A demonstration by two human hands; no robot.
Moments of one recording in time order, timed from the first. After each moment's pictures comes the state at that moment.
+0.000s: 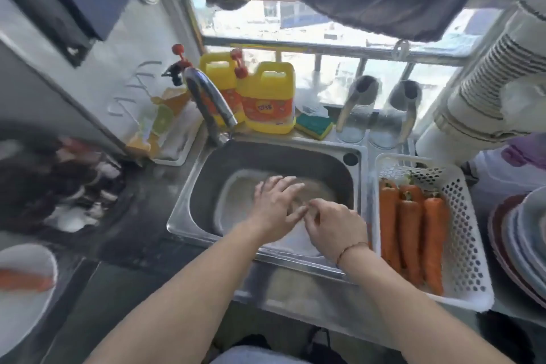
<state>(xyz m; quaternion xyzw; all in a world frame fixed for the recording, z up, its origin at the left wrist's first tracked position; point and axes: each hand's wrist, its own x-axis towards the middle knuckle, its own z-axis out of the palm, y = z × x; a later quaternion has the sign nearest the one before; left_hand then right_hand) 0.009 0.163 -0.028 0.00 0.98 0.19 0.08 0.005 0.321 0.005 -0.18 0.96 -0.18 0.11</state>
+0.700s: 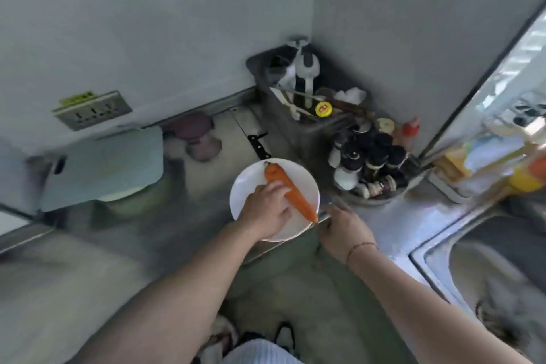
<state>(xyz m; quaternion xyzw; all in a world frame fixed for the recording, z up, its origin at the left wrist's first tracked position) 0.367 -0.229 -0.029 -0.44 0.86 0.24 0.01 0.210 -0.113 -0.019 -0.52 0.81 -0.10 0.26</state>
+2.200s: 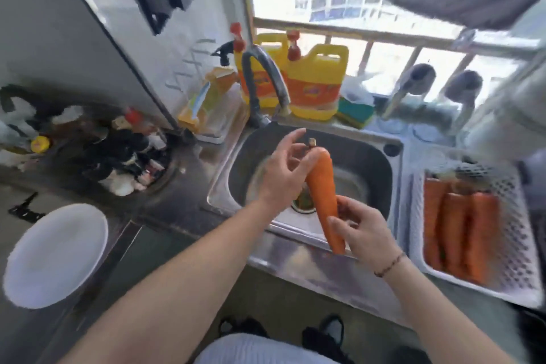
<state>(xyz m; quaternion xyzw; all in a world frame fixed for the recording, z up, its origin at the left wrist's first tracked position) 0.052 0.121 0.029 -0.15 0.75 0.63 -0.11 0.054 0.305 -0.001 -0.15 0.80 -0.55 0.21</state>
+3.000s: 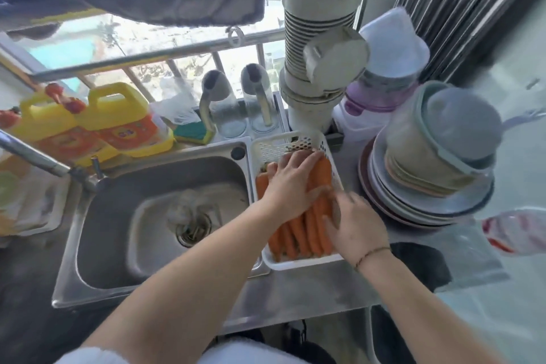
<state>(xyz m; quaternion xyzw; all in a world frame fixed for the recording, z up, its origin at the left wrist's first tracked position) -0.071 0.404 -0.023 0.20 0.95 0.22 0.07 0.018 0.548 -0.013 0.03 0.96 -0.27 0.04</state>
